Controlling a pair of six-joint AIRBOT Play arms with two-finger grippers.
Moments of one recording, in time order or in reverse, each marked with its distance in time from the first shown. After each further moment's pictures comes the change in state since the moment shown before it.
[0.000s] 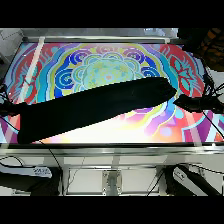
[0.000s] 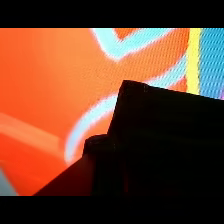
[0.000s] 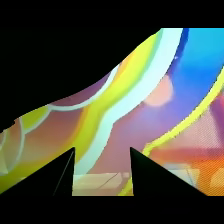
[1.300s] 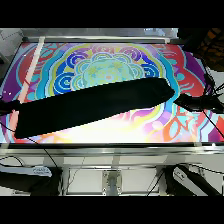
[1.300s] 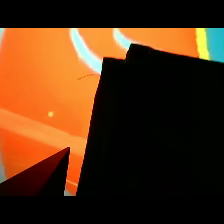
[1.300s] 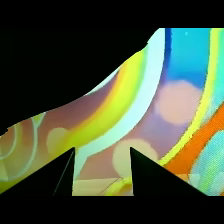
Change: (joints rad) left arm 0.089 -0.008 0.136 -0.089 -0.211 0.144; right arm 0.000 0.000 0.000 0.000 -0.022 0.008
